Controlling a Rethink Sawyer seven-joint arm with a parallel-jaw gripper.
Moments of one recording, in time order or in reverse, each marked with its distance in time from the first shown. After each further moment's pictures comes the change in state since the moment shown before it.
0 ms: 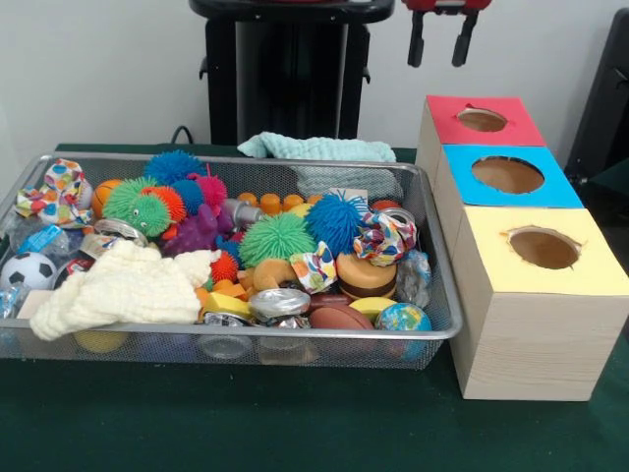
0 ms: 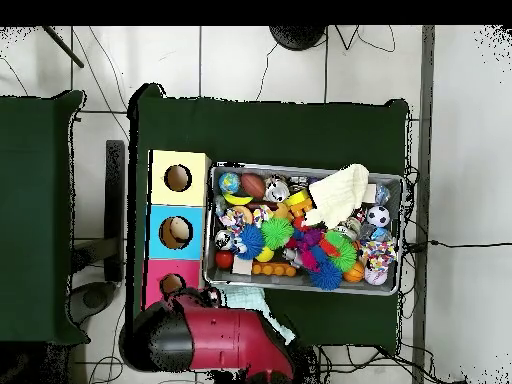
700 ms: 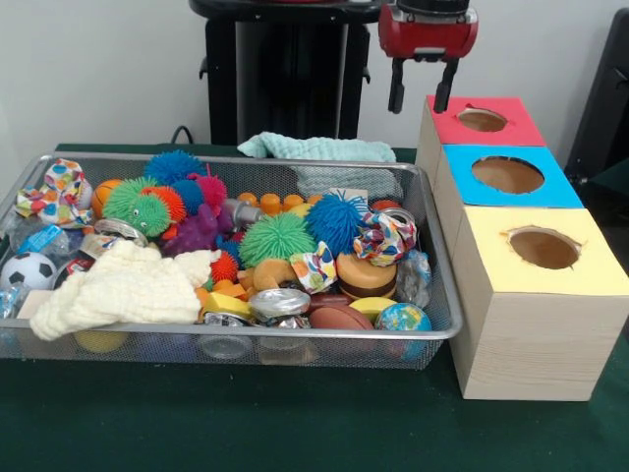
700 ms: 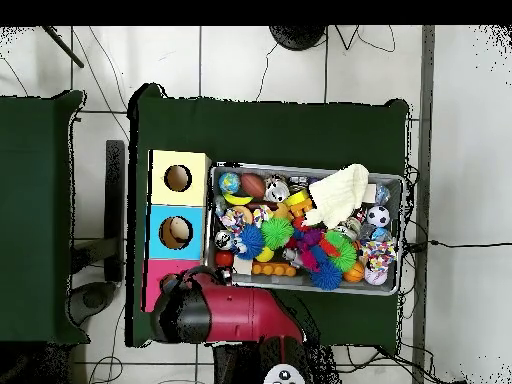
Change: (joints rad) arm -0.043 0.126 0.006 -0.072 -0.029 -0.110 0.000
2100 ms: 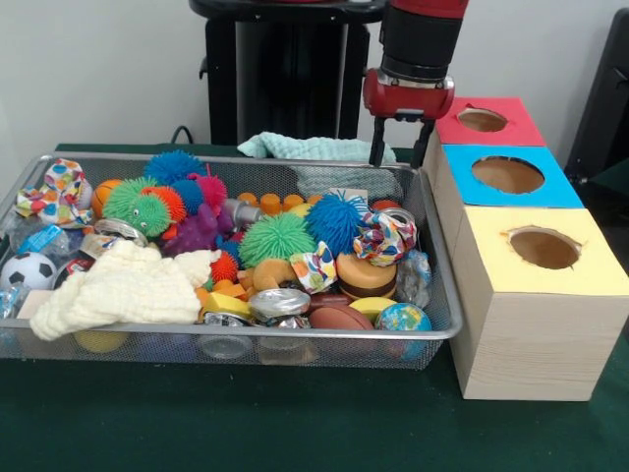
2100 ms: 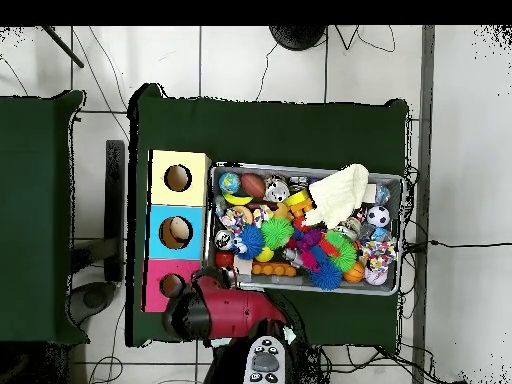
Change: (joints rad) arm 0.080 0.217 -0.094 -0.019 -0.015 -0.265 0.000
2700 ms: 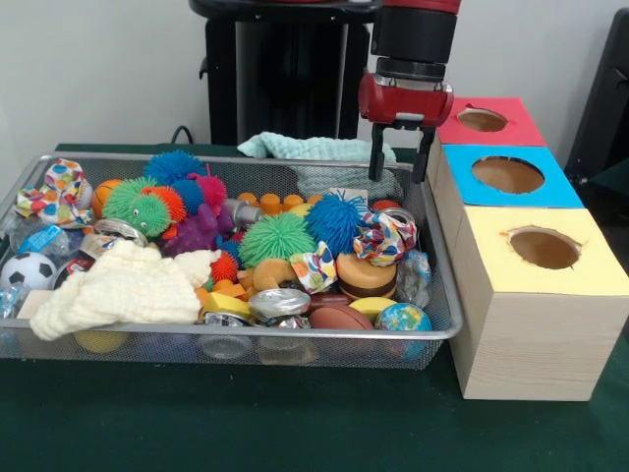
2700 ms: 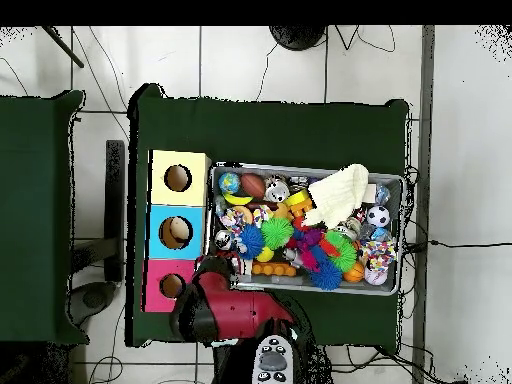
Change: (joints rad) arm -0.028 0.000 0.003 0.000 -0.059 -0.238 0.000
